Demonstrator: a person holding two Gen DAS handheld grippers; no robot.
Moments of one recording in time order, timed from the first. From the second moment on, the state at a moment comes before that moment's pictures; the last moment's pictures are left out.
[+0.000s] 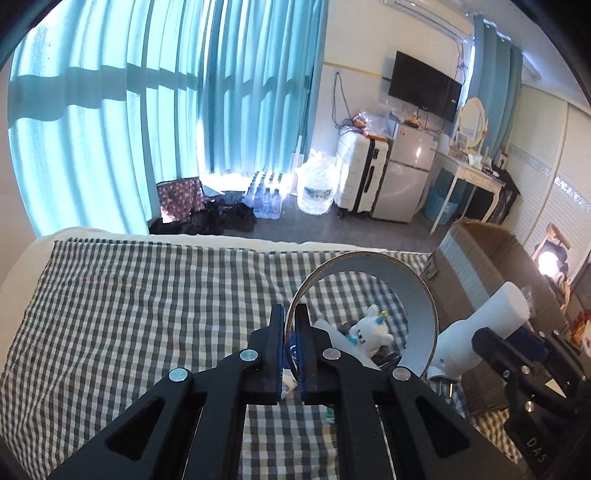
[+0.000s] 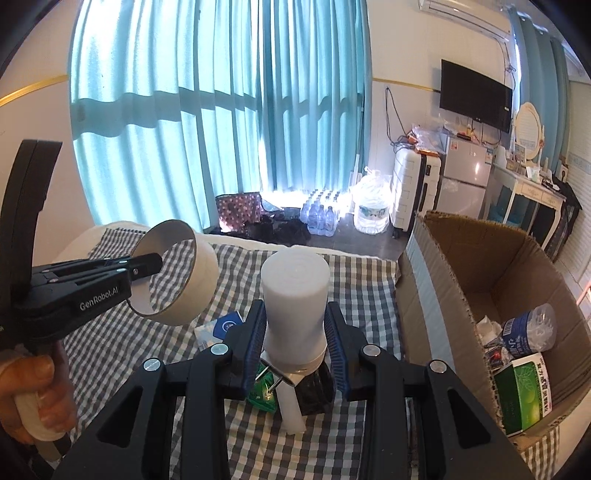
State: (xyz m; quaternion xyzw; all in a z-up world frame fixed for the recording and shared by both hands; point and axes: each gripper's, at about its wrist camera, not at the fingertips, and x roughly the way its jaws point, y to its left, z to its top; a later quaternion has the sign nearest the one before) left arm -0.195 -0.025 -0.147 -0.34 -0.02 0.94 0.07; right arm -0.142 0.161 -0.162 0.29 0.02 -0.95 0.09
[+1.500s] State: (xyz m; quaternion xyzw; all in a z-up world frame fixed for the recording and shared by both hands) left arm -0.109 0.072 -0.055 -0.25 -0.02 0.97 0.06; right arm -0.068 0.276 -0.046 0.16 -0.01 -0.99 0.03
